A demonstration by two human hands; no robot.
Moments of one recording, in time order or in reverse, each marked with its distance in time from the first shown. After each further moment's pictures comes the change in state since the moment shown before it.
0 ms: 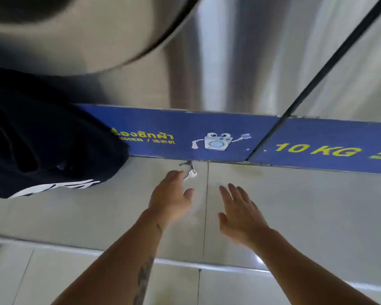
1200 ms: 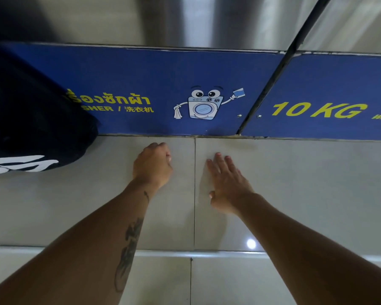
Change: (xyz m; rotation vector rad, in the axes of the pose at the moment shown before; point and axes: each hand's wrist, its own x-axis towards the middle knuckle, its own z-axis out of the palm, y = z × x) left_hand 0.047 -0.024 0.037 0.073 0.221 0.026; right_hand 0.048 0.023 0.040 -0.102 -0.043 0.061
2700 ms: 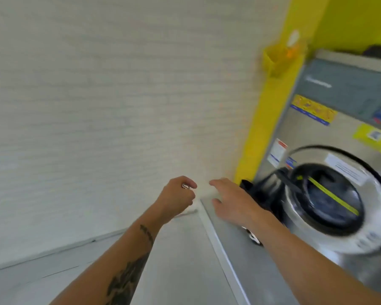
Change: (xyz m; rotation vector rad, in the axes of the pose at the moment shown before) left_hand -0.670 0.105 -0.643 -0.988 0.762 -0.770; right_hand -0.656 -0.412 -0.349 -0.270 0.142 -1.200
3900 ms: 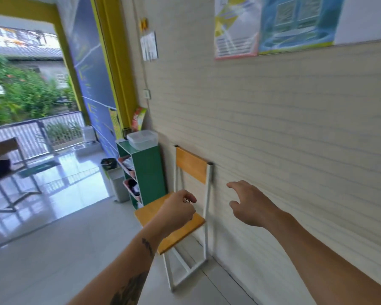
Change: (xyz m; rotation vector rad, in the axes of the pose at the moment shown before) left_hand -0.347 -0.272 -0.818 -0.040 1.152 -0.425; right_hand 0.145 -0.941 0.274 0.071 -0.346 -1.109
